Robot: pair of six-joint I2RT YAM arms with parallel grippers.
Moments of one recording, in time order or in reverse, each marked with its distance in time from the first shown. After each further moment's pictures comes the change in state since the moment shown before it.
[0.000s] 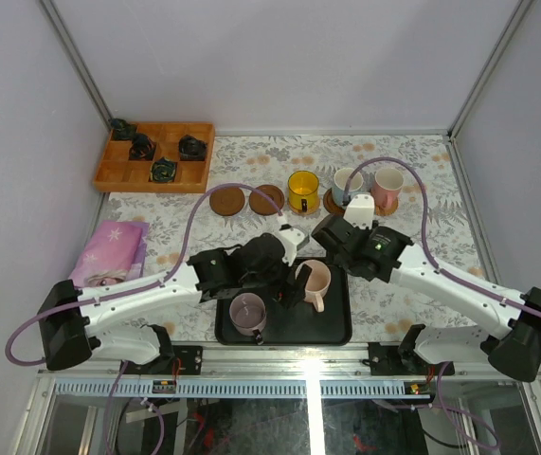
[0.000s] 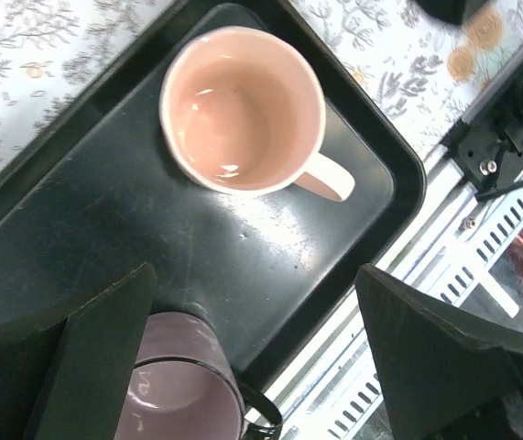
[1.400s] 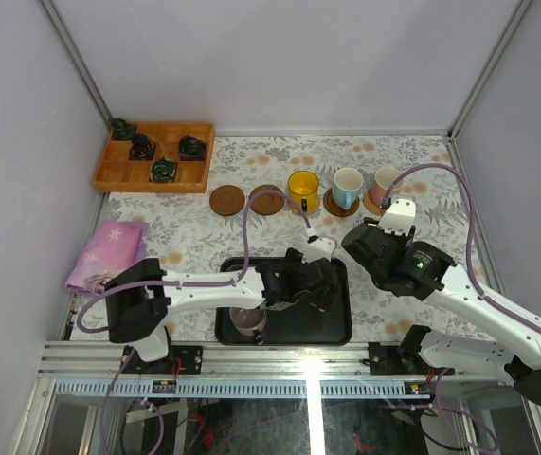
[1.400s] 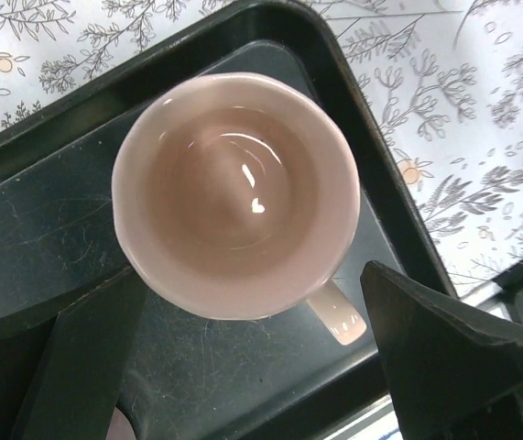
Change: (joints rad) left arm -0.159 0.388 0.142 0.108 -0.339 -0.299; right arm -0.018 -0.247 -0.059 -0.113 0.237 0.053
